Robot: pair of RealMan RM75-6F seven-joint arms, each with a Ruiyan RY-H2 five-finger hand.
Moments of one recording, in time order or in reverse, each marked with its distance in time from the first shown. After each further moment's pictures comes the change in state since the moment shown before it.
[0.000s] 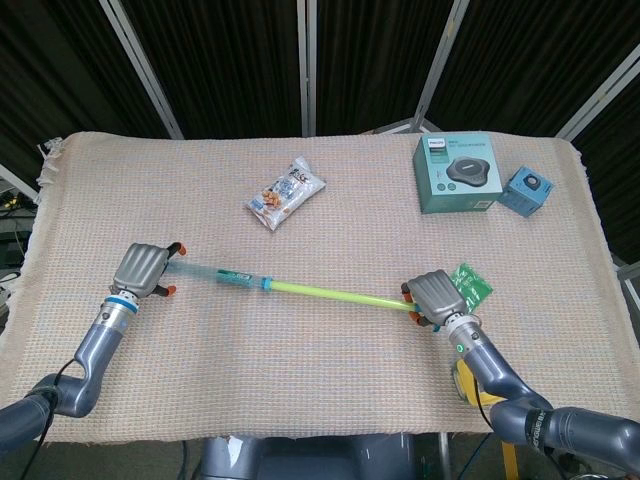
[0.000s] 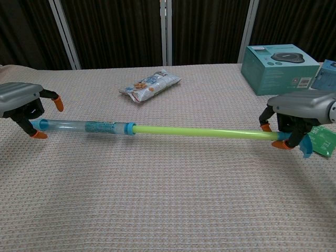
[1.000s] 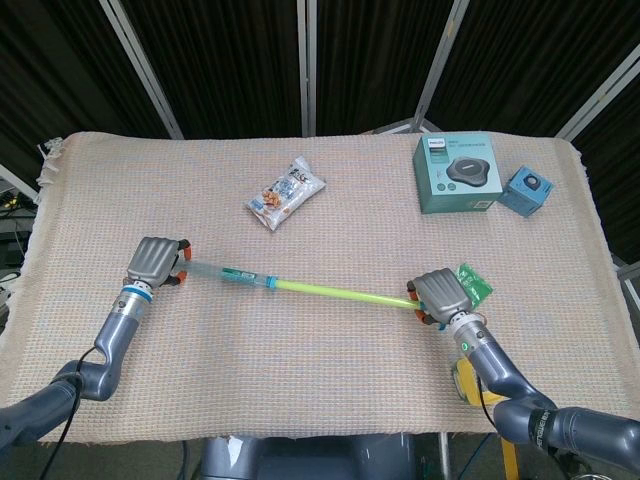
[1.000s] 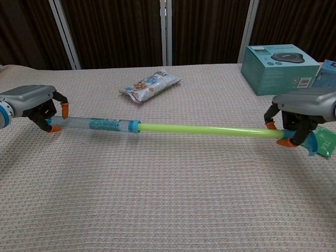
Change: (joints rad) left arm -0.073 -0.105 -0.016 0.149 -0.053 -0.052 -0.064; right arm -0.001 0.018 -0.002 -0.008 0.013 0.003 0.015
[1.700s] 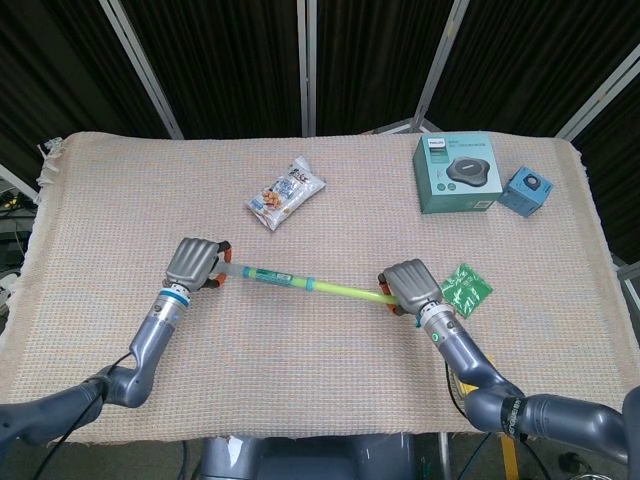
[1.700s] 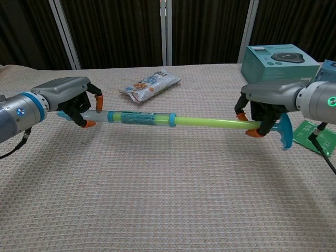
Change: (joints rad) left arm -0.053 -0.003 -0.071 -0.309 -0.115 0.044 0.230; right arm 0.090 -0.083 0.073 -0.016 0.094 -0.002 -0.057
